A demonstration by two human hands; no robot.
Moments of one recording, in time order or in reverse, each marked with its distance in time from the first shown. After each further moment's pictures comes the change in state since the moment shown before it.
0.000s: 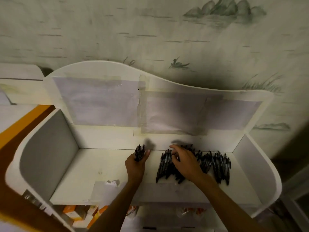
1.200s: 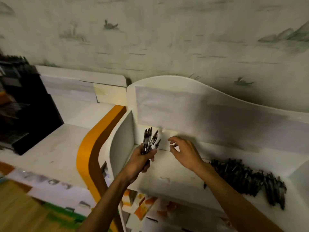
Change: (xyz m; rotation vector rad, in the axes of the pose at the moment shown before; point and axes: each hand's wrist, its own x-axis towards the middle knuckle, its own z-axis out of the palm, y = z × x) left_hand 0.000 0.106 -0.239 -0.210 -0.402 -0.153; right_hand 0.043 -0.208 0.062 -0.016 -0.090 -0.252
